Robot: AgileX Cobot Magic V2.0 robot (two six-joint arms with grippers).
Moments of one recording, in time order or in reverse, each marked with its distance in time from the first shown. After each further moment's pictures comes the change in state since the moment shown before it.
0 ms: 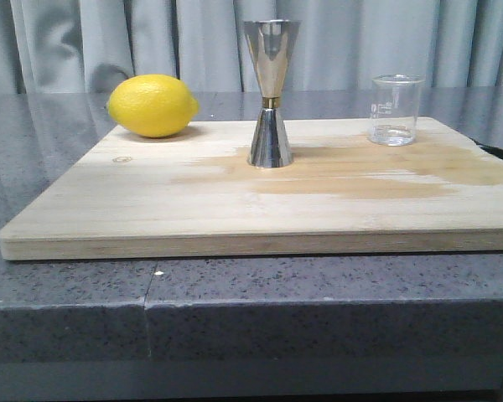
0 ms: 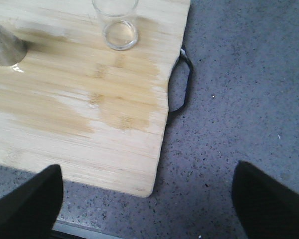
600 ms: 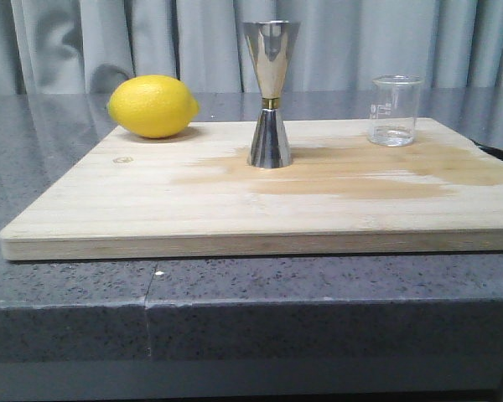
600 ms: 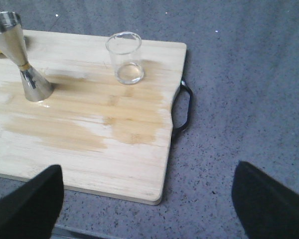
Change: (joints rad) left arm 0.000 -0.651 0.474 0.305 -0.107 -0.417; right arm 0.000 -0.313 0.211 -0.005 -0.151 0.059
